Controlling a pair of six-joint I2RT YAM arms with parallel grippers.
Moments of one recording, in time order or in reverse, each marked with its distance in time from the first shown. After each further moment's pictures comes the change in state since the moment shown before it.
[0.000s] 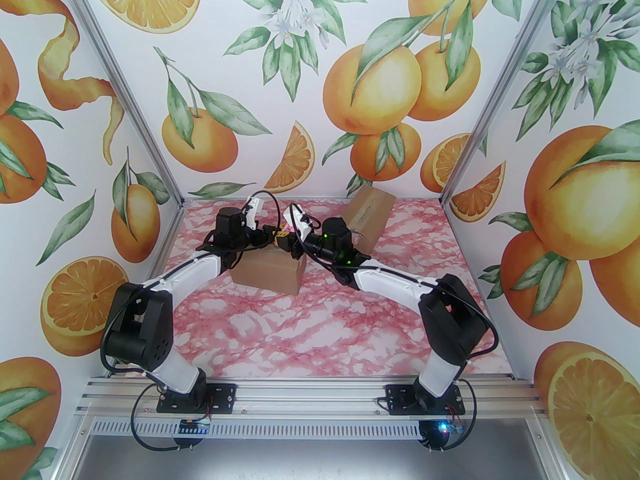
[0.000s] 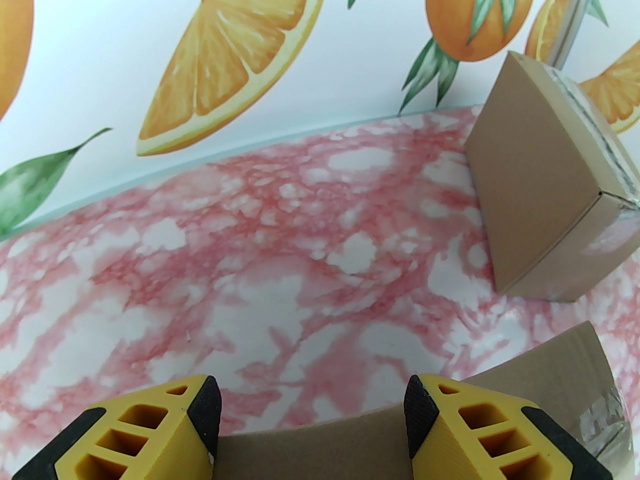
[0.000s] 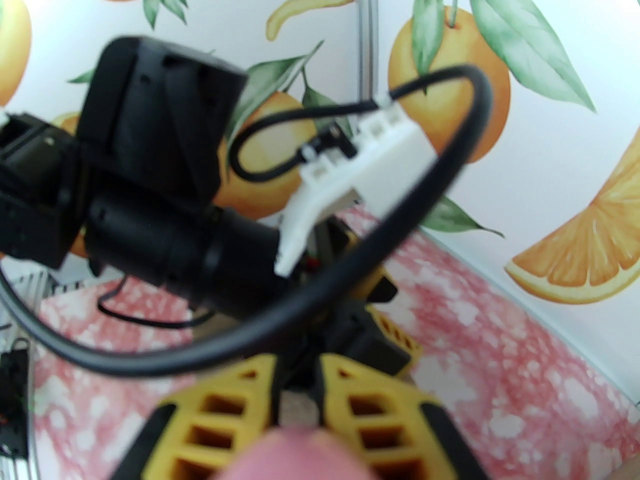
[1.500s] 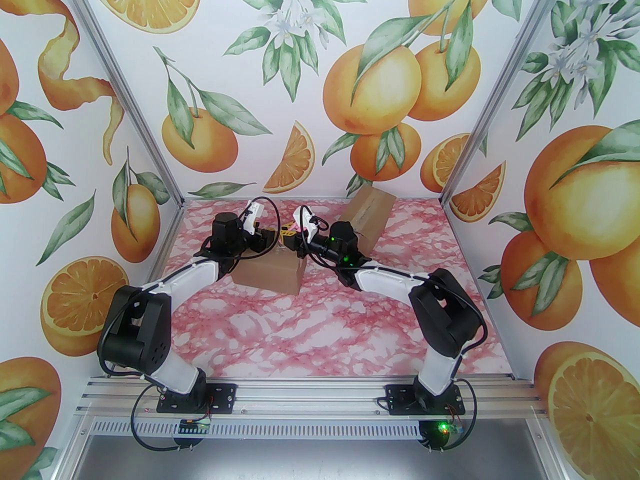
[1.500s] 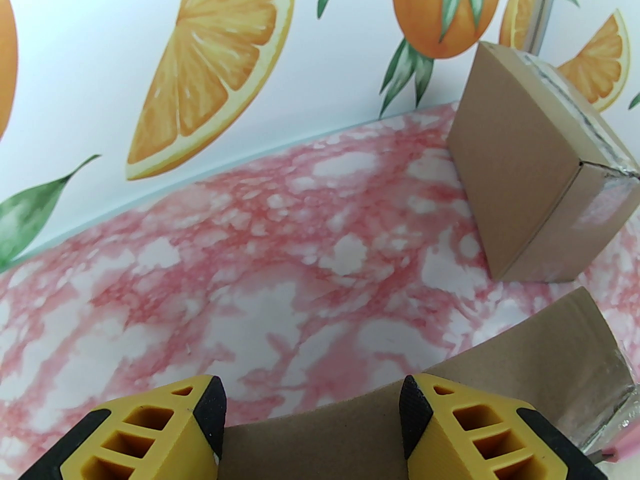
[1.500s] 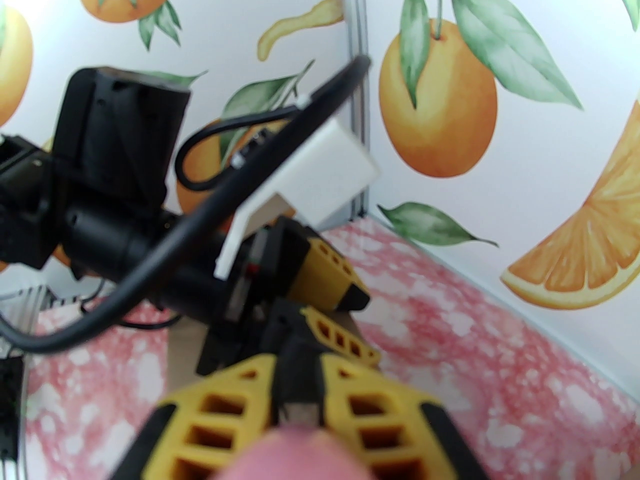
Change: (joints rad) left arm 0.013 -0.024 -0.079 0.090 0.059 0.079; right arm -0.055 0.052 -0.048 0.187 -0.085 0.090
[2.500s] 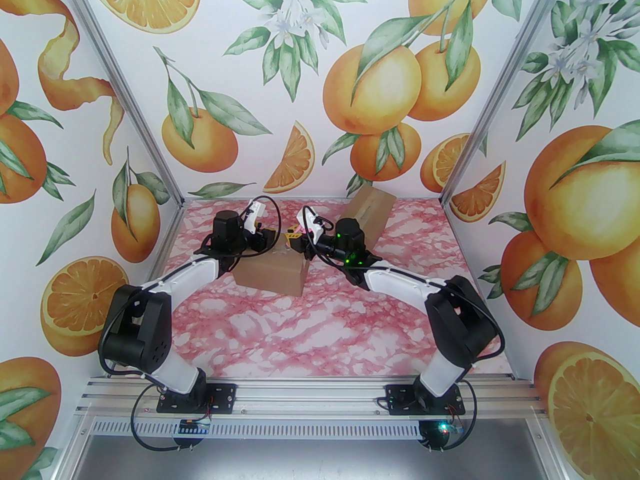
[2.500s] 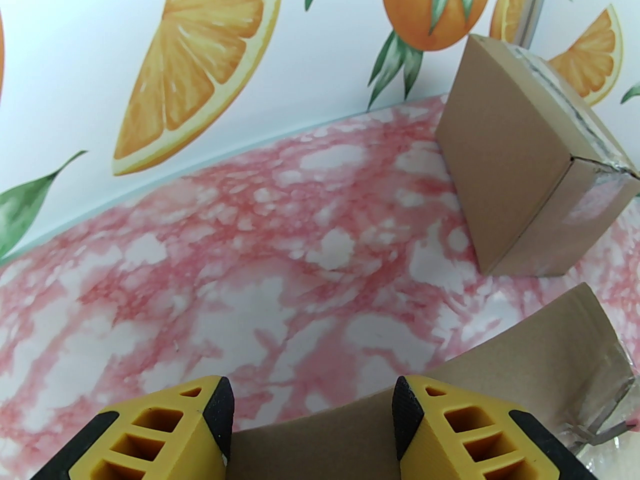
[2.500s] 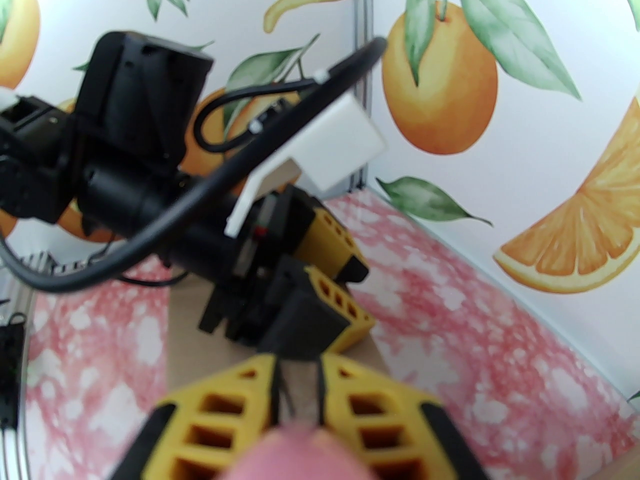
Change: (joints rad) left arm 0.006 0.011 0.039 -0.067 0.018 0.000; right arm -0.032 -0.109 -0.031 -0.198 -0.027 -0.122
